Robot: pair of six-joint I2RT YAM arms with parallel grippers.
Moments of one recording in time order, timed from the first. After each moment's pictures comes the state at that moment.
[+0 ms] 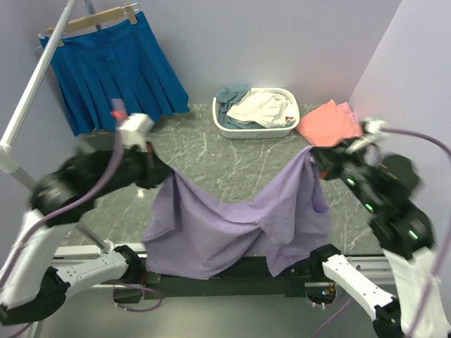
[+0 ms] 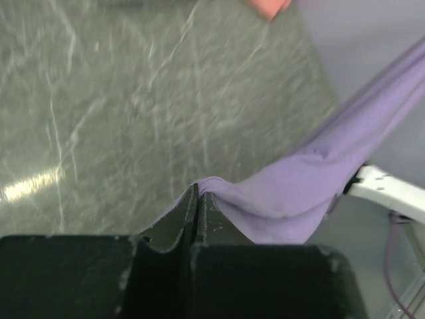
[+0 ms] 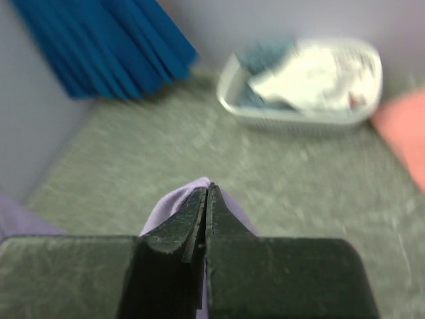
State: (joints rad) left arm -0.70 0.96 1.67 -1.10 0.04 -0.49; right arm 0.37 0.71 1.44 -0.78 -0.06 0.28
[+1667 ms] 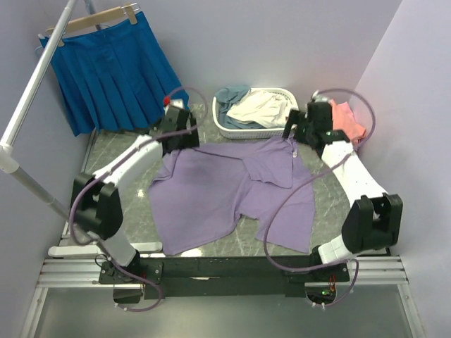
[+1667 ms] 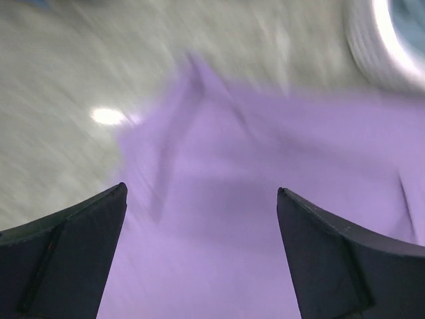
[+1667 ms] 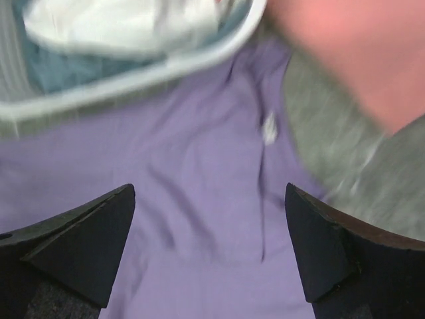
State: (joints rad) left arm -0.42 1.70 1.42 -0.53 -0.34 -0.44; right arm 0.12 1.51 1.30 -0.45 0.13 0.33
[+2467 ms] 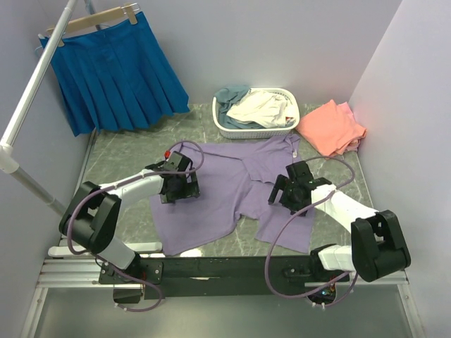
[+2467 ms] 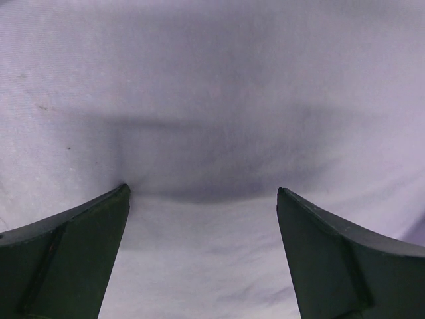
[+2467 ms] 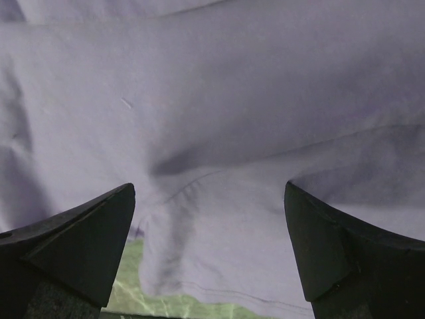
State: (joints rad) left arm -0.51 1.55 0.85 -0.46 -0.09 -0.70; right arm 0.30 1.29 0.63 -0.51 -0.02 0.70
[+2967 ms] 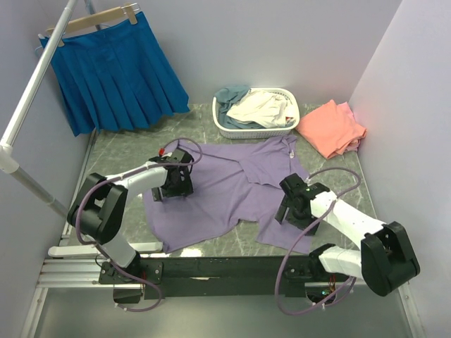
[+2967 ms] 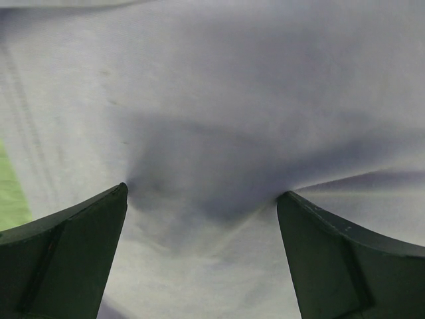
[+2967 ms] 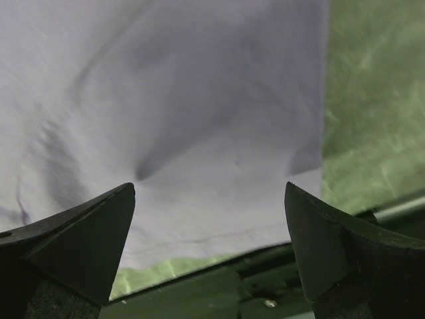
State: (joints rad) left arm -0.49 1.64 0.95 -0.63 -0.30 -0.73; right arm 0.45 1.19 0.61 -0.88 0.22 0.94
